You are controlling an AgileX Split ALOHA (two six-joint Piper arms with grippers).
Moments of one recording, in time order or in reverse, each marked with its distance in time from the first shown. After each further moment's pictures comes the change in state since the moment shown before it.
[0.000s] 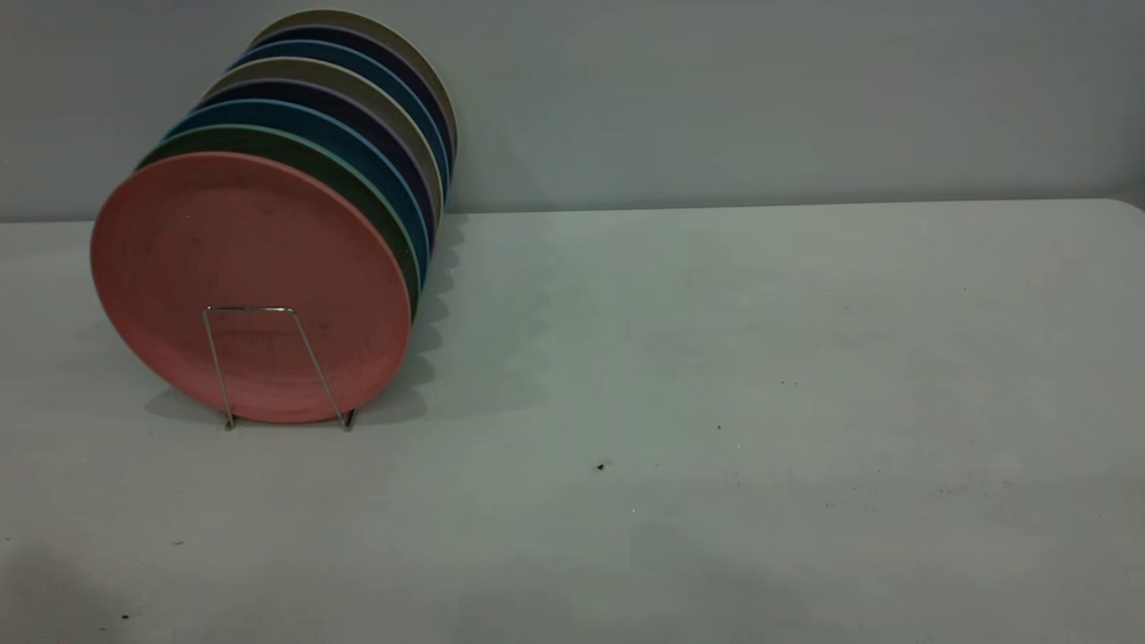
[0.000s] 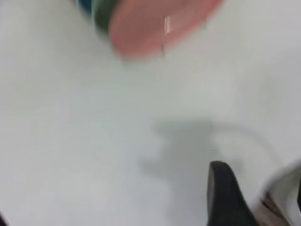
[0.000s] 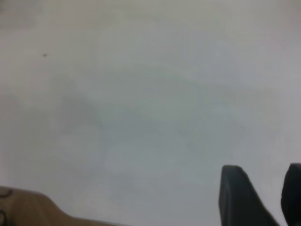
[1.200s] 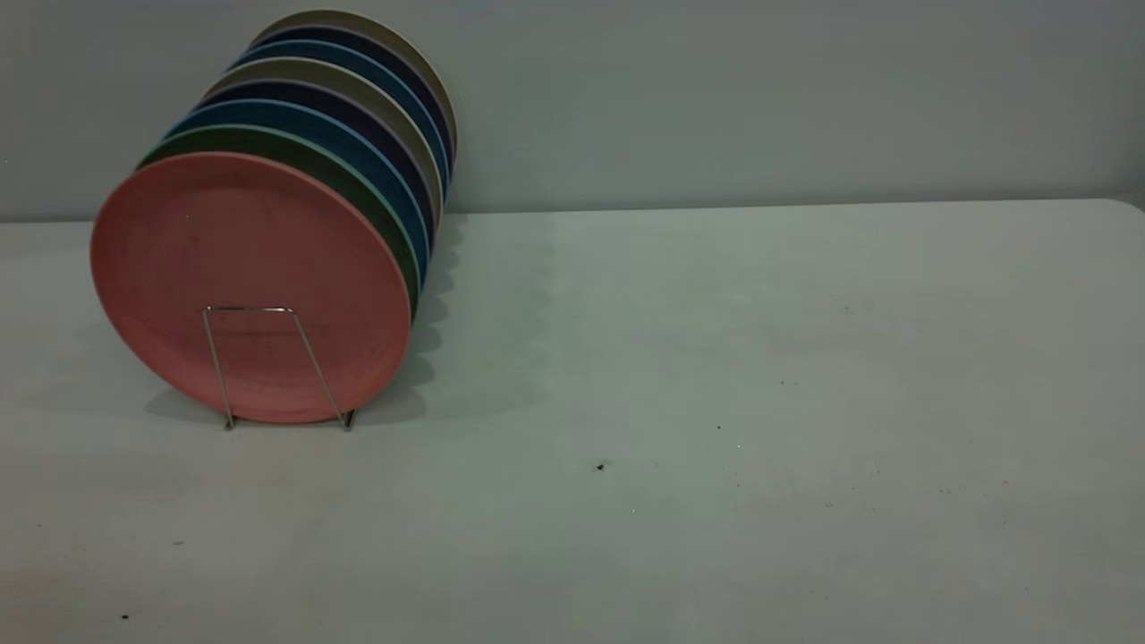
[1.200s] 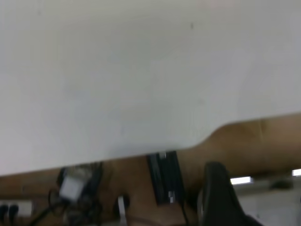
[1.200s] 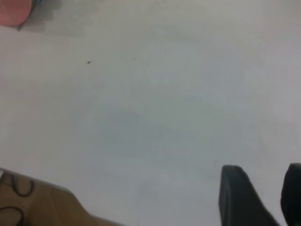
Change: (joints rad) left arm 0.000 -0.731 0.667 0.047 -0.048 -0.463; right arm 0.144 -0.068 0.000 0.000 0.000 0.028
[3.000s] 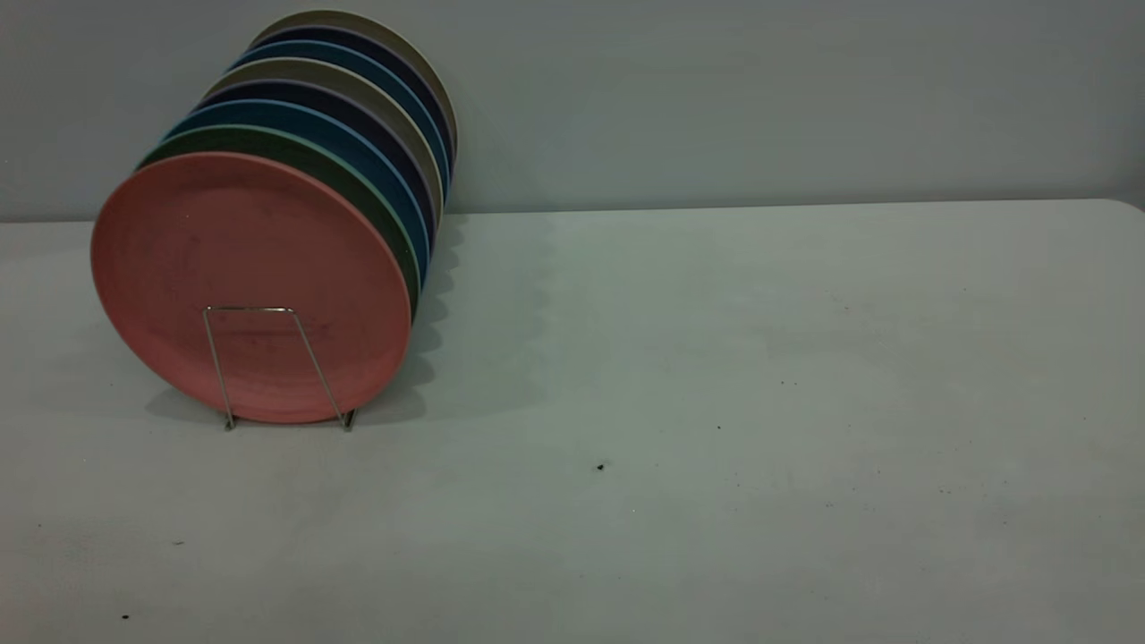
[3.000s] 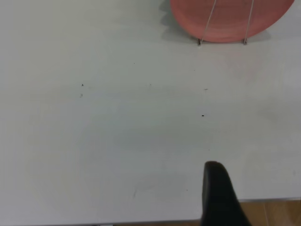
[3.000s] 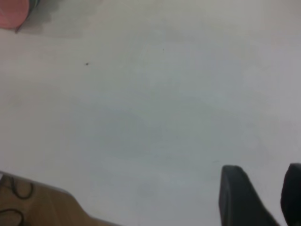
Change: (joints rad) left arm 0.067 -0.396 0.000 -0.001 0.026 -0.031; right arm -0.009 -0.001 0.000 0.001 -0.001 0.004
